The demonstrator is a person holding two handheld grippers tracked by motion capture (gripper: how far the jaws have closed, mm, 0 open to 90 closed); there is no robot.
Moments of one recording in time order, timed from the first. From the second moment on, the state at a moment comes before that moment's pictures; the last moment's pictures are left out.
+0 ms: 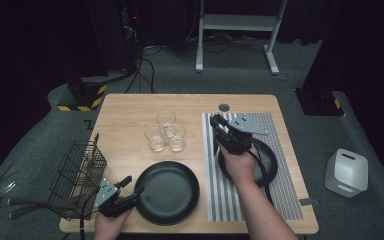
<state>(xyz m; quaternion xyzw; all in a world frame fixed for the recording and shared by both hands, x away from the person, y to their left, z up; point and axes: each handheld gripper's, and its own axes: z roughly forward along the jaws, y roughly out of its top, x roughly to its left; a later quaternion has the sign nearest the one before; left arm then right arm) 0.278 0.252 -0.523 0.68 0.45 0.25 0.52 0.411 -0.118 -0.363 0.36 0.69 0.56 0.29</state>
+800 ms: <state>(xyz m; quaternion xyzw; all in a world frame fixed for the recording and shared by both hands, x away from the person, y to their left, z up) 0.278 0.253 -0.523 0.68 0.45 0.25 0.52 0.482 -0.111 -0.362 0.40 0.68 0.53 0.32</state>
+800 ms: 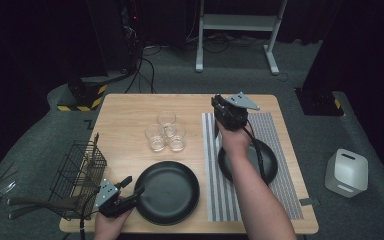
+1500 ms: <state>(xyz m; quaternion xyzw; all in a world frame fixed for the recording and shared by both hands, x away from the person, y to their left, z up) 0.279 0.253 -0.523 0.68 0.45 0.25 0.52 0.523 -0.111 -0.363 0.44 0.65 0.53 0.32</state>
